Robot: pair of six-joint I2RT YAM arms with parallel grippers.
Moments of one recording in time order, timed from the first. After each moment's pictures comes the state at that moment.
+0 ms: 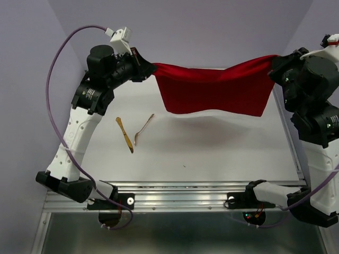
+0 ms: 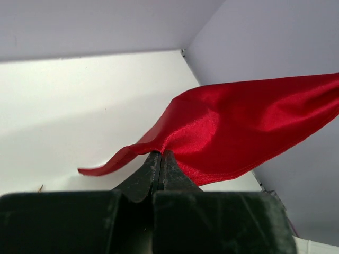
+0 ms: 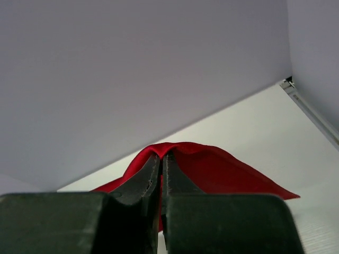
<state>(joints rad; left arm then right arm) -0.39 1.39 1.77 -0.56 0.31 -0.49 0.36 1.17 1.91 -0.75 0.62 0.49</state>
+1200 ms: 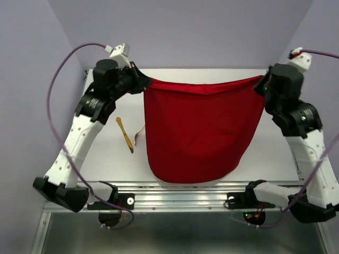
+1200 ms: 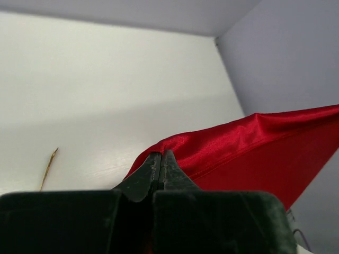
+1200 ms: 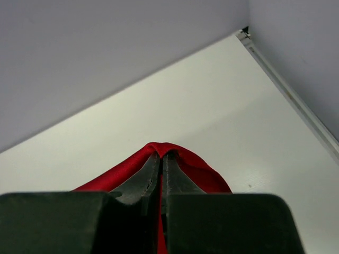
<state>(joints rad) -0.39 1.20 1.56 -0.55 0.19 -0.54 0.38 1.09 1.70 -0.81 0.65 0.50</state>
